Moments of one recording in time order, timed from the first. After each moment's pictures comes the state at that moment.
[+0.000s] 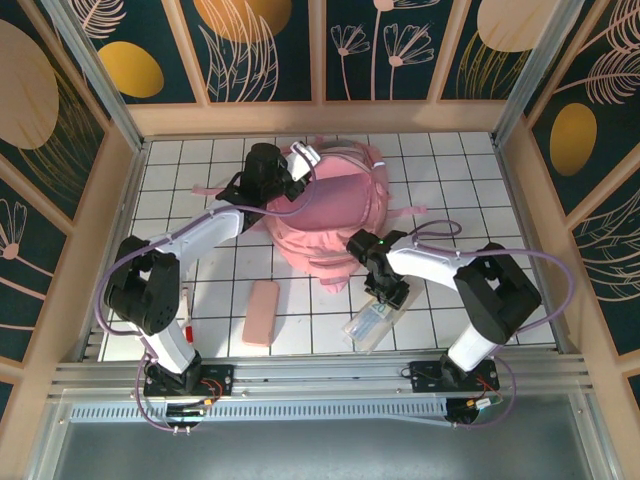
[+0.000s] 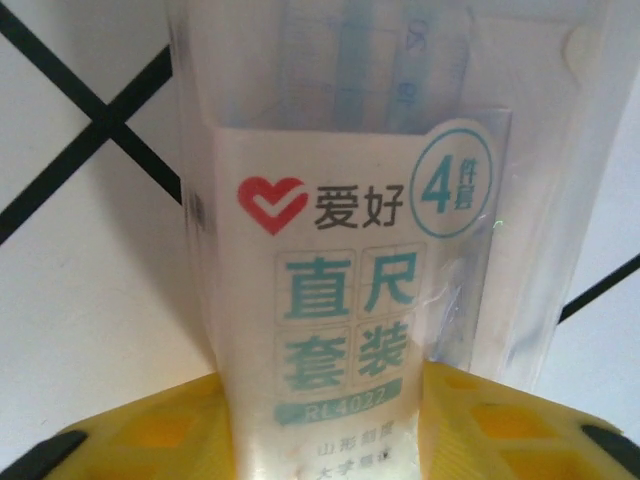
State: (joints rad) left arm -0.51 1.71 1.25 0.09 0.10 0.44; right arm 0.74 1.62 0.90 -0.91 0.11 1.35
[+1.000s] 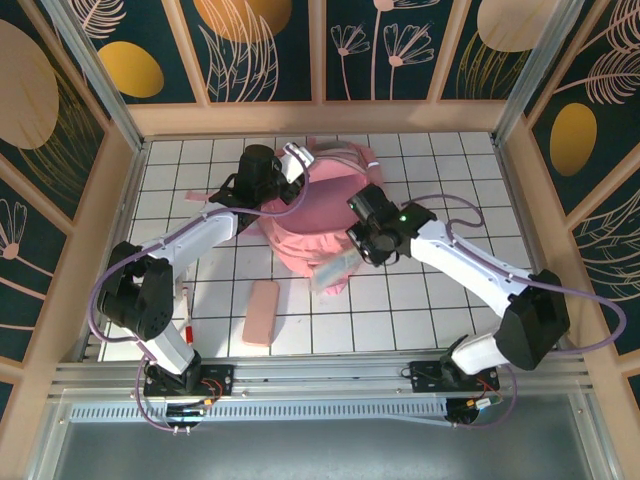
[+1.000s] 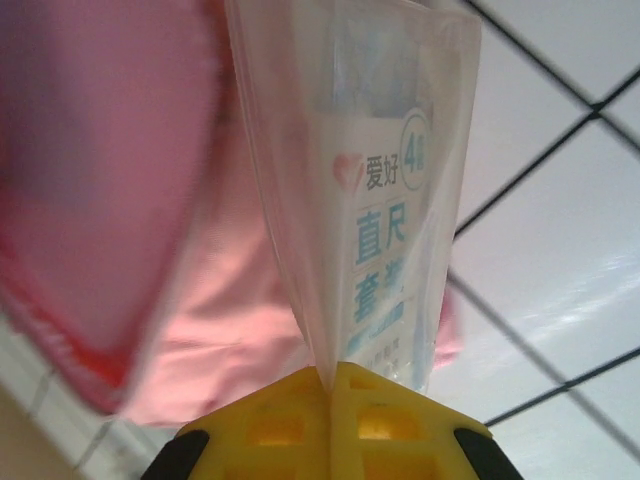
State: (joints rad) left arm -0.50 1.67 1.22 0.04 0.14 0.38; right arm 0.74 1.45 1.22 -0.84 0.07 1.57
